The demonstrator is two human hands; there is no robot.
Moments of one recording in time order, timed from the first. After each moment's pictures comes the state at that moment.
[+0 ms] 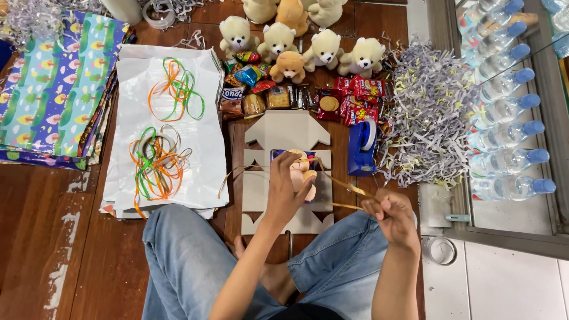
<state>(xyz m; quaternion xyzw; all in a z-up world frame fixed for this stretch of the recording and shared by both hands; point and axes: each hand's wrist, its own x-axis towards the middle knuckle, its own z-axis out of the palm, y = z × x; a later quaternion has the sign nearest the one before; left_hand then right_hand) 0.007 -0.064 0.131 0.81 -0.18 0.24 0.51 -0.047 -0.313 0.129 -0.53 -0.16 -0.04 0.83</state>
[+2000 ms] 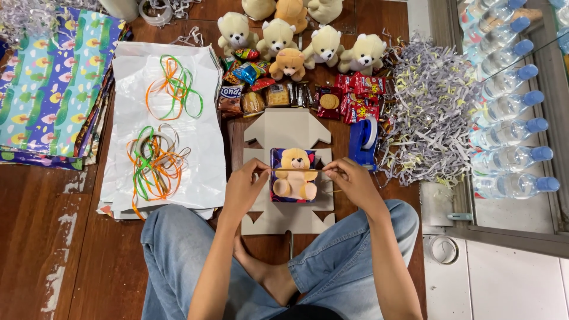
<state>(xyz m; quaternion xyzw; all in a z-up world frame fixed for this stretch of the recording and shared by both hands) 0.020 0.025 0.144 0.86 -0.04 -0.03 0.50 0.021 -0.268 0.129 -0.89 -0.08 0.03 0.46</state>
